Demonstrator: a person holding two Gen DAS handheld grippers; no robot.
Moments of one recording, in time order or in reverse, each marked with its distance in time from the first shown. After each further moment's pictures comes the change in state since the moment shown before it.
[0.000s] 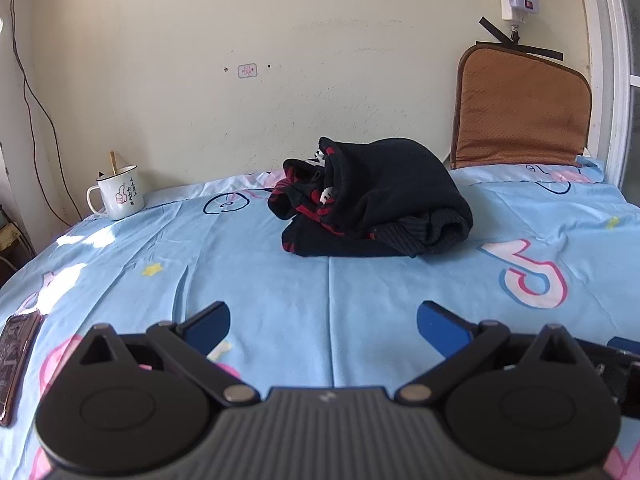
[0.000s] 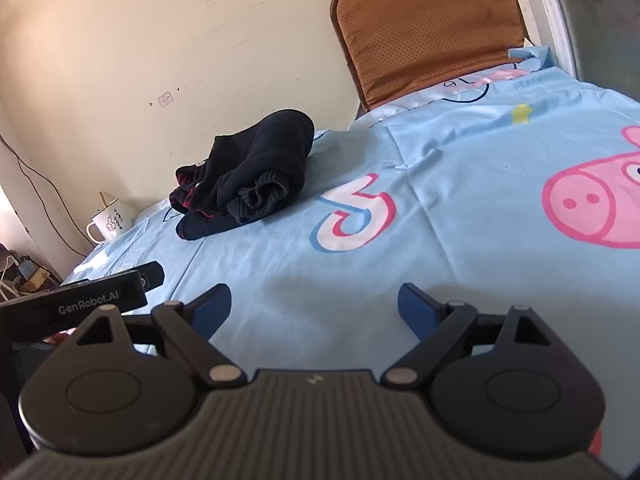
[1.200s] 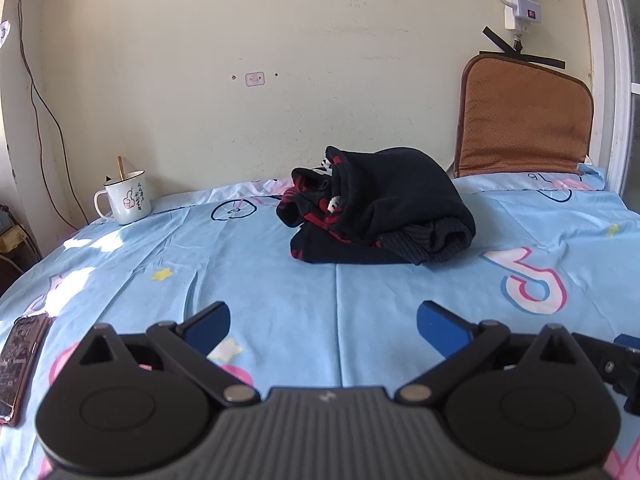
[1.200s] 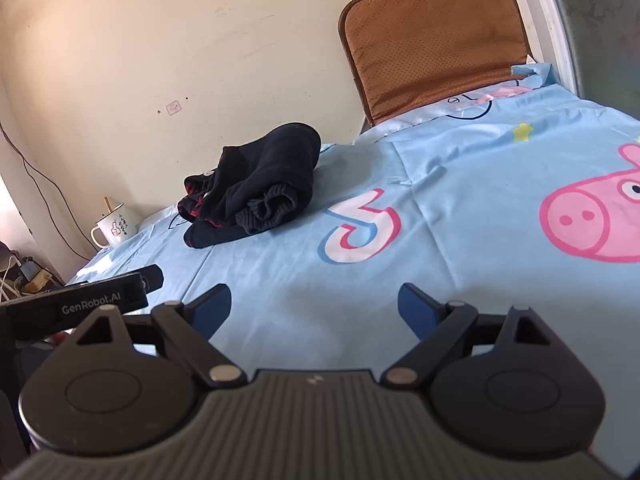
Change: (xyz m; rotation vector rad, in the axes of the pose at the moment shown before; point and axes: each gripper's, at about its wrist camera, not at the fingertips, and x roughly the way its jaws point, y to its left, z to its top) left arm -0.010 0.004 0.001 -0.005 -0.020 0.011; right arm -0.010 0.007 0.000 -0.014 -0.034 0.000
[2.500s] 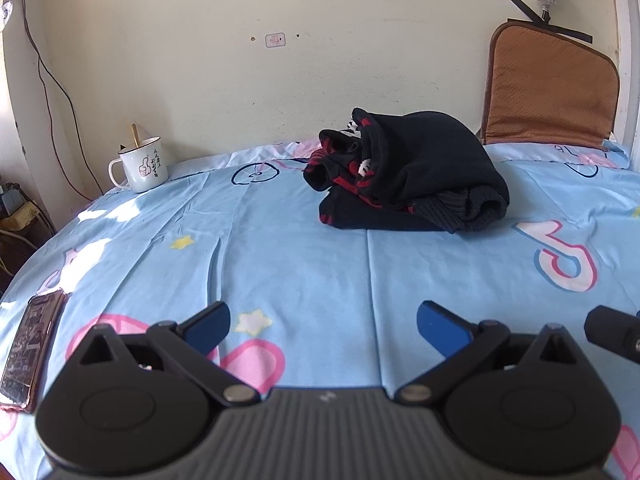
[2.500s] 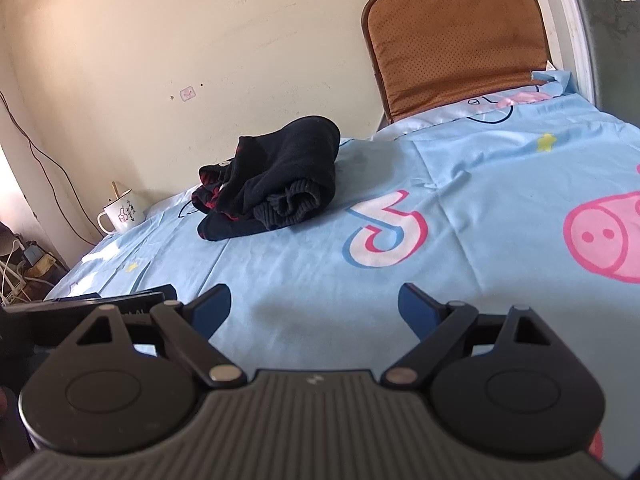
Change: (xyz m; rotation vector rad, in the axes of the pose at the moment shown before) left arm 0.013 0.016 0.001 -0.011 0.121 0.056; right arm 0.005 0.019 0.009 -0.041 0.031 0.004
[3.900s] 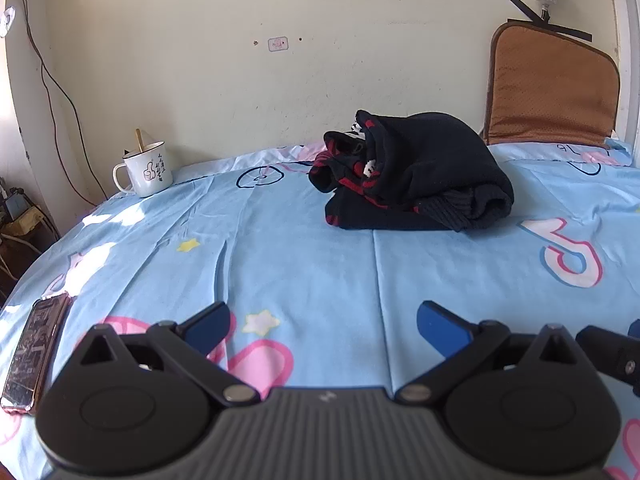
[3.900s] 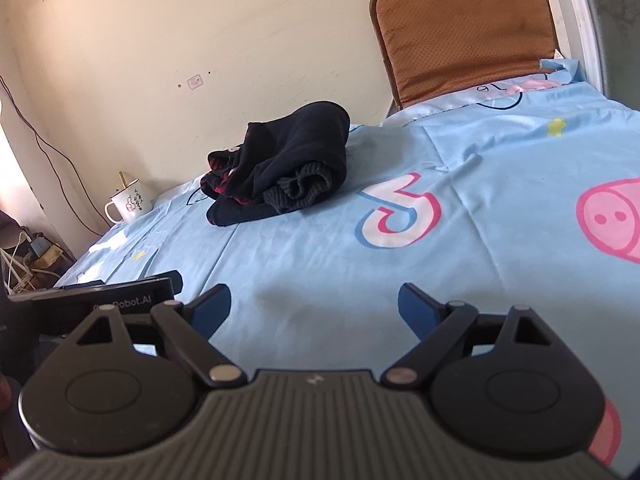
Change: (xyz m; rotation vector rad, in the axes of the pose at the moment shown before) left arm -0.001 0.002 -0.003 0.015 -0.018 0.009; right arm 0.005 0.004 -0.007 0.001 0.034 0.025
